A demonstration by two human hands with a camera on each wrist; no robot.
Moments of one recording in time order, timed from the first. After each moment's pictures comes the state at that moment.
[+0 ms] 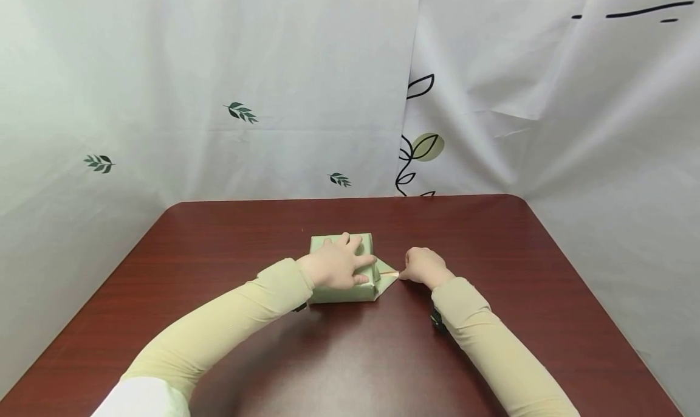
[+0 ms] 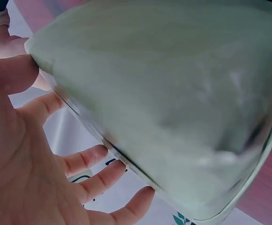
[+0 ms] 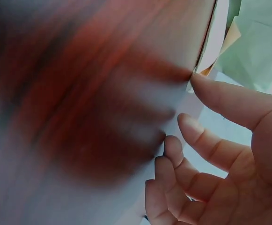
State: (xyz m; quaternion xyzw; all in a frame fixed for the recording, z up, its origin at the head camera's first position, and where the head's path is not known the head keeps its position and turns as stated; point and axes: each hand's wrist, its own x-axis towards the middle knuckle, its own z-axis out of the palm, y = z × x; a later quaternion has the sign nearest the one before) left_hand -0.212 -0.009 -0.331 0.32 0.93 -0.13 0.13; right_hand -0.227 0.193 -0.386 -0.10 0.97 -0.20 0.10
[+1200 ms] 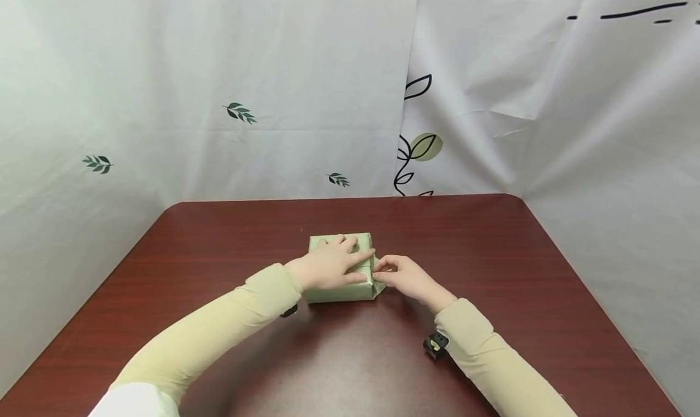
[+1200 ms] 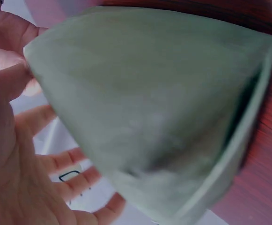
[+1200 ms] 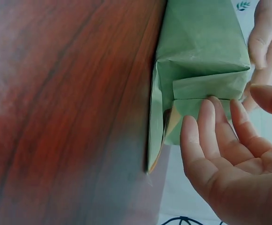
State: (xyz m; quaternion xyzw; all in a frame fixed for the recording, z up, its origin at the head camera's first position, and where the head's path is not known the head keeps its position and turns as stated) left_hand -0.212 -0.028 -0.337 0.35 0.93 -0.04 0.08; right_hand -0.193 0.173 -0.385 -0.17 0.81 -0.54 0.15
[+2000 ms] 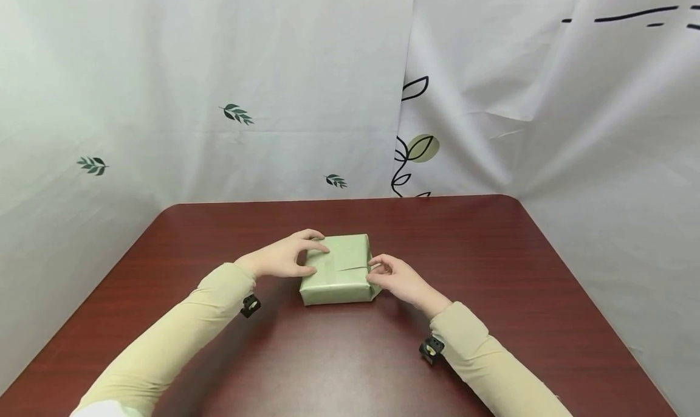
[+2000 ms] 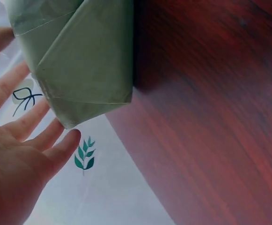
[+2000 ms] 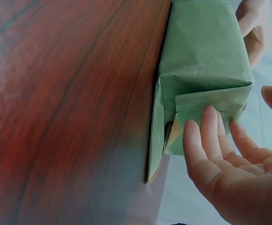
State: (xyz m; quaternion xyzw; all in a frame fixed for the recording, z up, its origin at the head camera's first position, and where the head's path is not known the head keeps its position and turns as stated) left_hand -0.245 -0.115 -0.351 0.40 0.90 0.19 0.07; right_hand -0.187 0.164 -0.383 -0.16 0.80 -0.56 0.15
